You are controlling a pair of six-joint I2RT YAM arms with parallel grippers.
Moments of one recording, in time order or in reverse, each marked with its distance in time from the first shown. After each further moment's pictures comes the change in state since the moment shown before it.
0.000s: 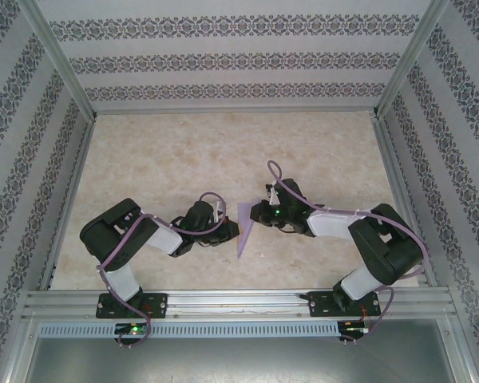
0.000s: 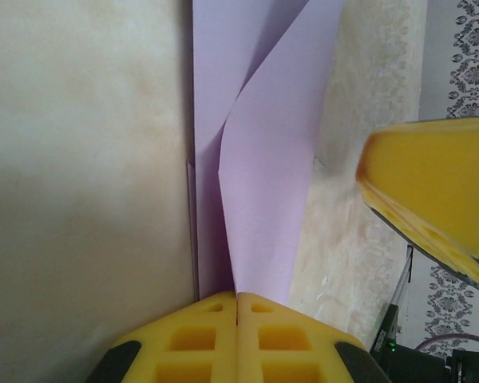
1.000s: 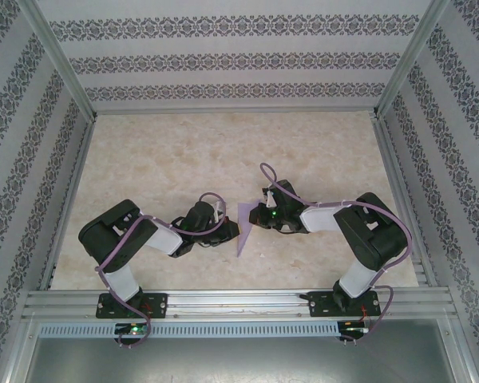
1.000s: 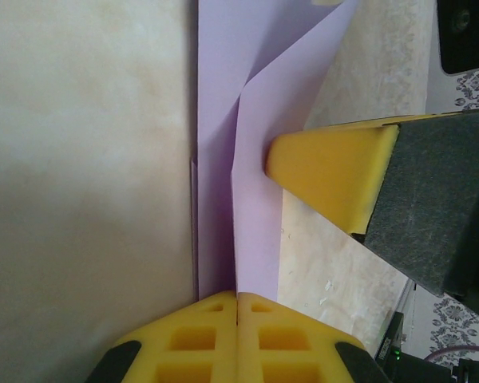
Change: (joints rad) left arm -0.008 -0.013 0.000 -0.022 -0.031 -0.006; right arm 0.000 0.116 0.030 -0.008 -0.003 -0.034
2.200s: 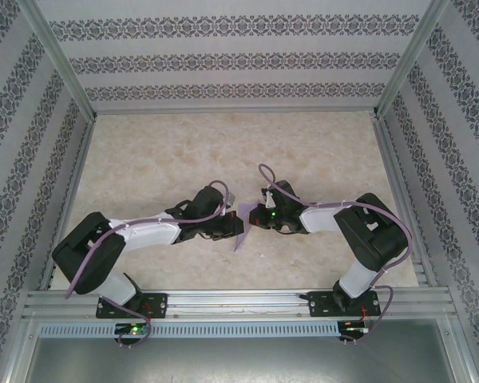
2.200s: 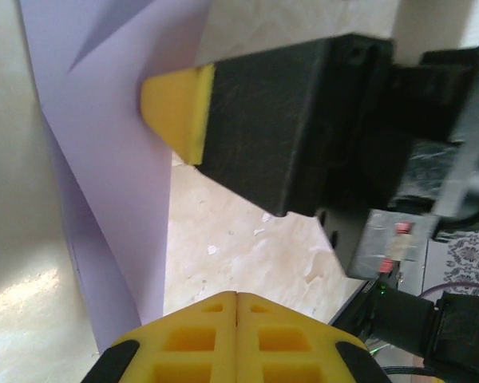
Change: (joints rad) left arm -0.038 -0.204 0.232 -0.604 0.076 0.135; right arm 0.007 -0.002 -0.003 -0.003 0.015 -0.026
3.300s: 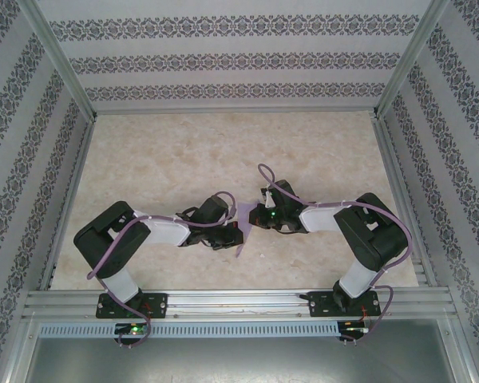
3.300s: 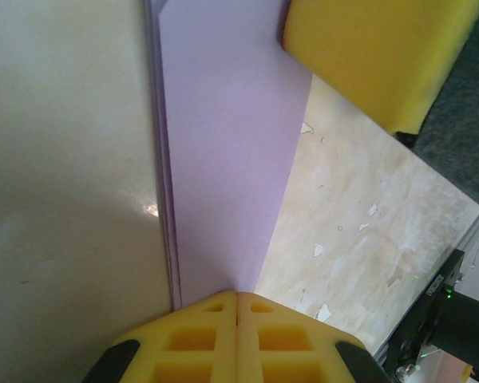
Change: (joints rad) left arm -0.021 0.154 -0.036 0.077 0.003 -0.019; right arm 0.005 -0.002 0.013 -0.024 0.000 -0.008
